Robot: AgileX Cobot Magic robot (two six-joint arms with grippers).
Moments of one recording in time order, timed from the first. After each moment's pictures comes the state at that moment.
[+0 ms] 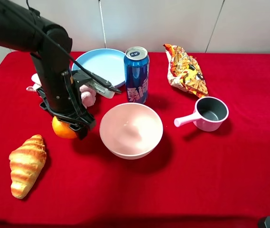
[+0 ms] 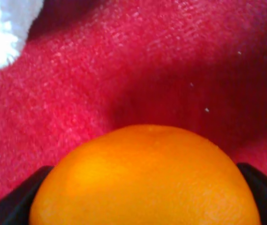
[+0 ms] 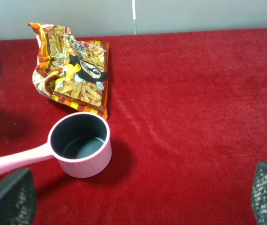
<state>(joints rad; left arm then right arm) -0.60 1.86 -1.01 0.07 0.78 -0.02 0.05 -0.01 -0.50 -0.01 1.02 0.00</state>
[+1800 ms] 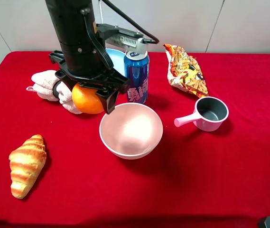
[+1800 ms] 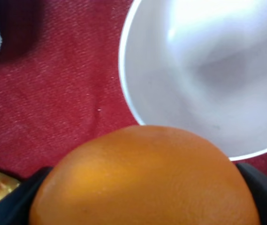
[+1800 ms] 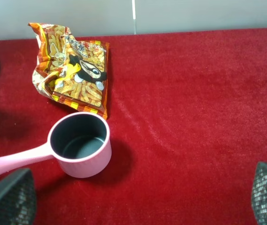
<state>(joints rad) -0.76 1.80 -1.36 0.00 1.10 -0.17 0.05 -0.01 -0.50 -0.01 1.02 0.00</state>
